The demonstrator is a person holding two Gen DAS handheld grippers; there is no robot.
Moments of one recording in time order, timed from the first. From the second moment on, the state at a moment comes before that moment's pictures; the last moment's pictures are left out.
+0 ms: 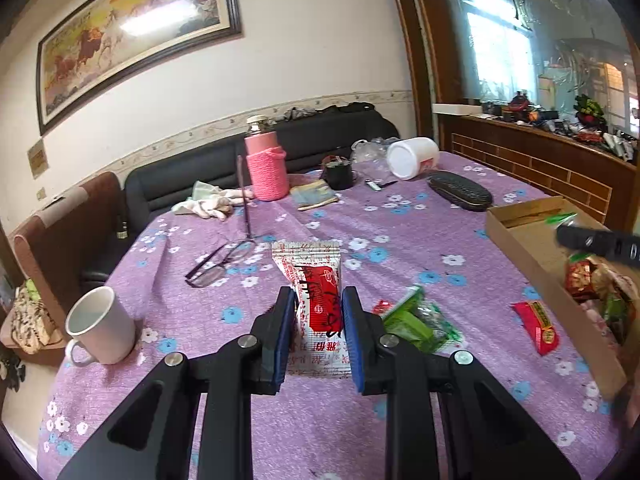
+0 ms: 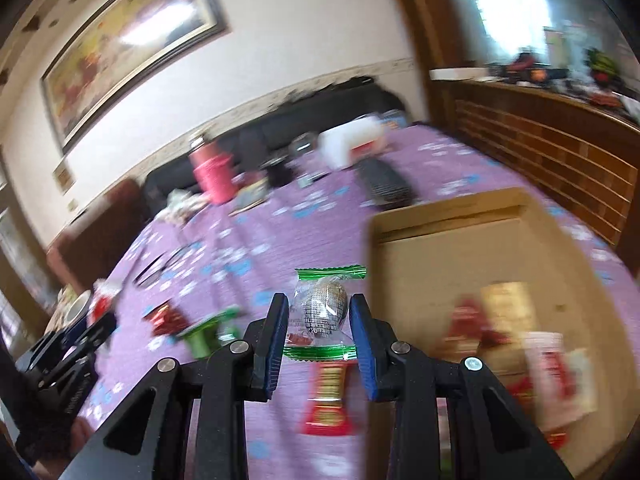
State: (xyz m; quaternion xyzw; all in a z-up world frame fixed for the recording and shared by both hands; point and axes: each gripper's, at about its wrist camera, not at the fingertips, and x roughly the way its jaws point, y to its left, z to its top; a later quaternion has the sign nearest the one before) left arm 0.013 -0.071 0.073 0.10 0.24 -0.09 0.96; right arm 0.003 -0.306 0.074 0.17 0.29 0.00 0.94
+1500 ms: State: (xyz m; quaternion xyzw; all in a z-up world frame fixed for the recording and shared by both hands) left arm -0.020 -0.304 0.027 0.11 0.36 -0.32 0.87; right arm -0.042 -0.443 0.034 0.32 0.31 -0.13 0.89
